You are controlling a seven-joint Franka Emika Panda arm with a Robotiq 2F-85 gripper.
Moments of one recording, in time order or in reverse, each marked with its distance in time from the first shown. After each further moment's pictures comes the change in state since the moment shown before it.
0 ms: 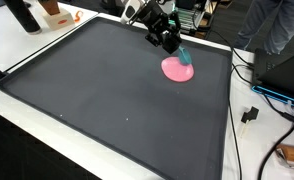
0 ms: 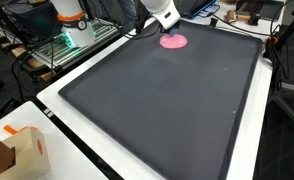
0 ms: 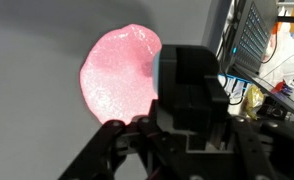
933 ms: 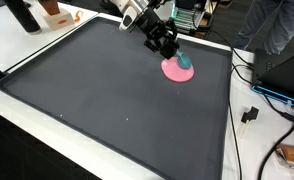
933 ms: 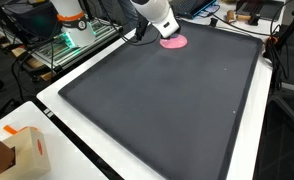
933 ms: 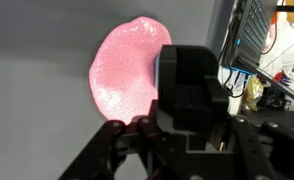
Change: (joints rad) arm -0.017 0.068 0.000 0.022 0.069 0.002 -0.060
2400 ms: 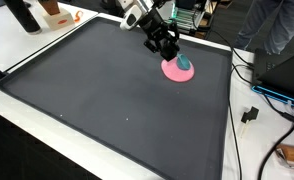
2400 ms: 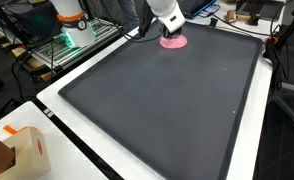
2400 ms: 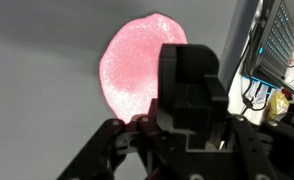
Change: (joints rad) arm 0.032 -0.002 0.020 0.030 -0.144 0.079 0.112
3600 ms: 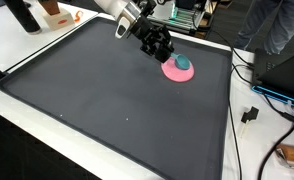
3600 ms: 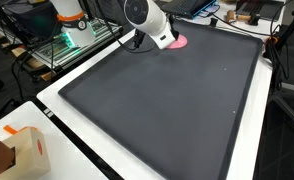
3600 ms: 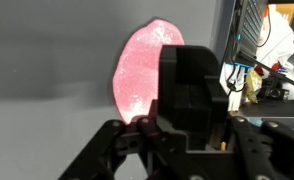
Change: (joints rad) arm -0.091 0.089 -0.024 0.009 0.154 -0.140 -0.119
